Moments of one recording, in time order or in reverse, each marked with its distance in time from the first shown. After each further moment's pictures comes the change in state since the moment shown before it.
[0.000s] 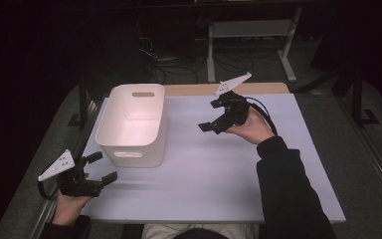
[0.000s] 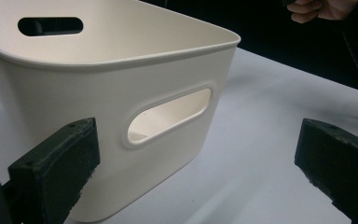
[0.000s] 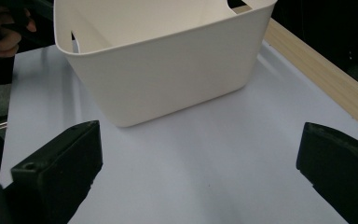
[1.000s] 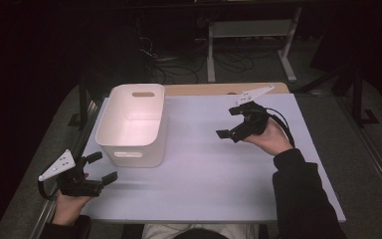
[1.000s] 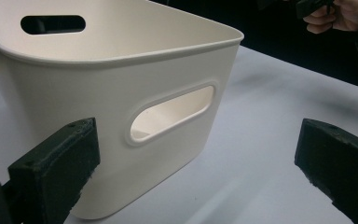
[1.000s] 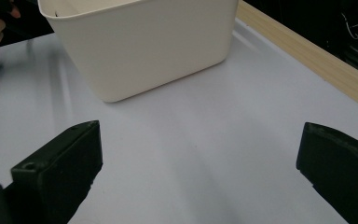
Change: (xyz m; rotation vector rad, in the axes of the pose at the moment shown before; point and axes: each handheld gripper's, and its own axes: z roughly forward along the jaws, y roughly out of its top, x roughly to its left) left arm 0.000 0.000 0.000 0.007 0.011 0.004; right arm -0.004 -0.048 -0.029 -0.027 -0.058 0.058
